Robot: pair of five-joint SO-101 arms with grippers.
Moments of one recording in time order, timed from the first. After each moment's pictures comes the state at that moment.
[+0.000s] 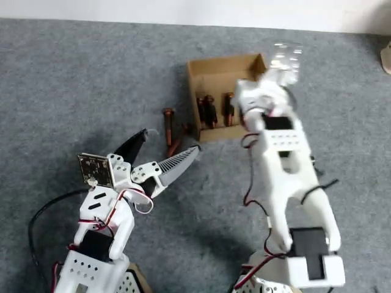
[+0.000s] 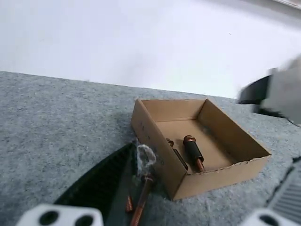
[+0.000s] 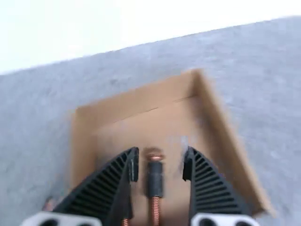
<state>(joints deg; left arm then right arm) 12.4 -95.1 96.2 14.5 18.2 -5.2 -9.5 25.6 22.2 -15.1</state>
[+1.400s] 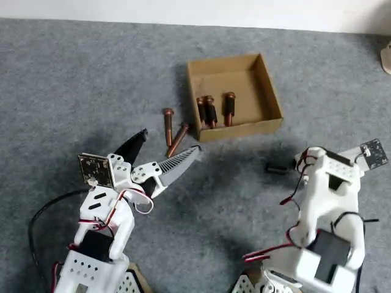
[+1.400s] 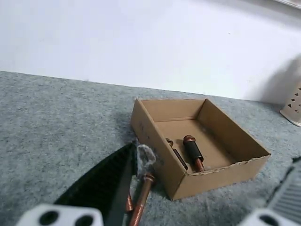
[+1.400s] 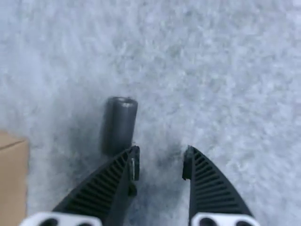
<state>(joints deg) 12.5 -95.1 96.2 14.5 18.2 21.2 -7.5 42.6 41.2 -43.6</state>
